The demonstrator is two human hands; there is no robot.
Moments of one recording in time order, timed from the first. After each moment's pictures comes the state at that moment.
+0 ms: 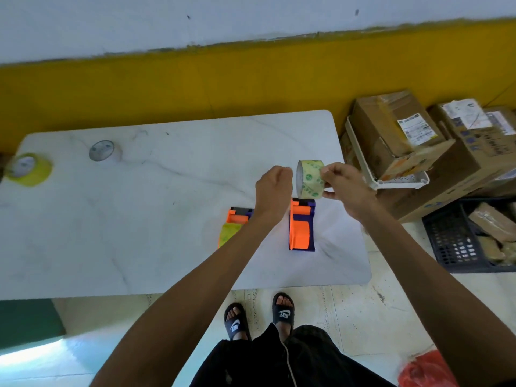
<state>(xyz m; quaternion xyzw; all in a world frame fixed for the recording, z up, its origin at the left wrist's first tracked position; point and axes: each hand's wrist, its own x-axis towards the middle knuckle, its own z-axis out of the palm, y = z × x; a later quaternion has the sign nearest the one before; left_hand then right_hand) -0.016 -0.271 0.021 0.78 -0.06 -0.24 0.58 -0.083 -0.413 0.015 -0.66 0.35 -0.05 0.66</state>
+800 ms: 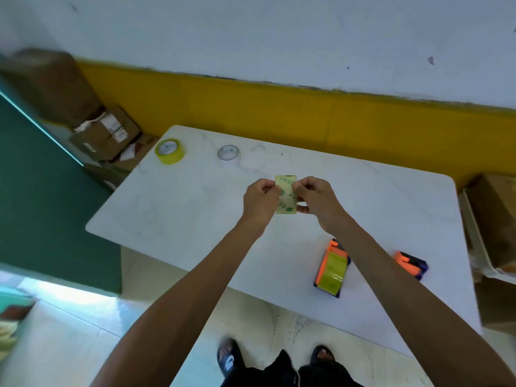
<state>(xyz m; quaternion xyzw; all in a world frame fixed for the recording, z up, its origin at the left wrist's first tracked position) 0.090 -0.013 0.061 0.77 0.11 -0.12 0.62 0.068 -0.144 0.065 -0.70 0.16 0.05 0.70</state>
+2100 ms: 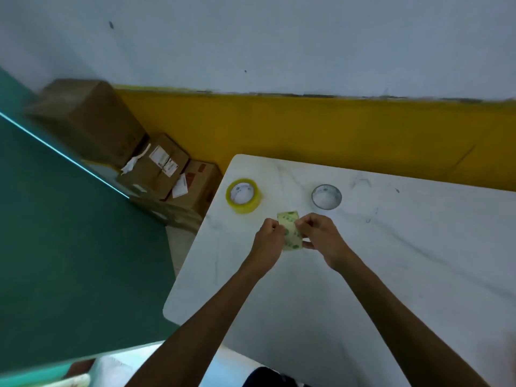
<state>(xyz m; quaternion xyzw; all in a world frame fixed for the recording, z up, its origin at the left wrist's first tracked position) 0.360 0.252 -0.004 0.81 0.13 -0.24 0.52 0.346 0.119 -0.020 -0.64 0.21 0.13 0.73</state>
